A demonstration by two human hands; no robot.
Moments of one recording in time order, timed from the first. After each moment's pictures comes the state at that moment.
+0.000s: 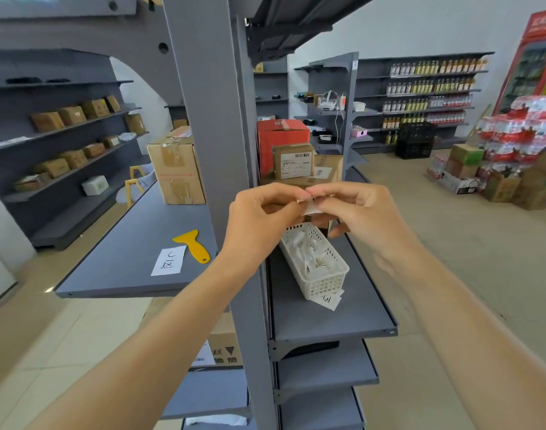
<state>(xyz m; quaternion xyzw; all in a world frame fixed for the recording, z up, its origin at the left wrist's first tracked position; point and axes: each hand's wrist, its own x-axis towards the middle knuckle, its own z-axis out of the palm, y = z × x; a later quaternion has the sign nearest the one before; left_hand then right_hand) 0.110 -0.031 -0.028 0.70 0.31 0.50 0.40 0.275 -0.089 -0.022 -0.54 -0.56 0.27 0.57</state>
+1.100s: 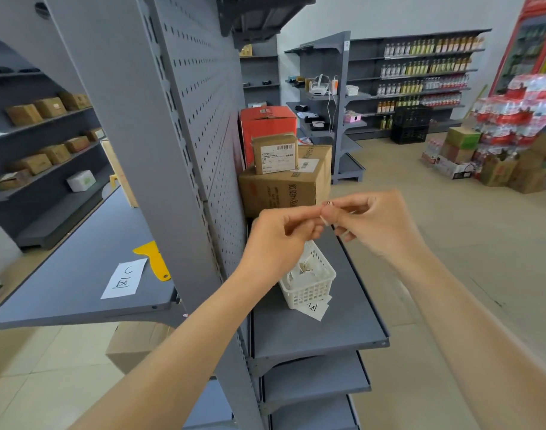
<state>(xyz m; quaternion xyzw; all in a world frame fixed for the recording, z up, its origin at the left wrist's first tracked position) 0.188 0.001 -0.067 0.74 0.32 0.41 0.42 0.353 -0.045 -0.060 -0.61 -0.51 0.22 0.57</state>
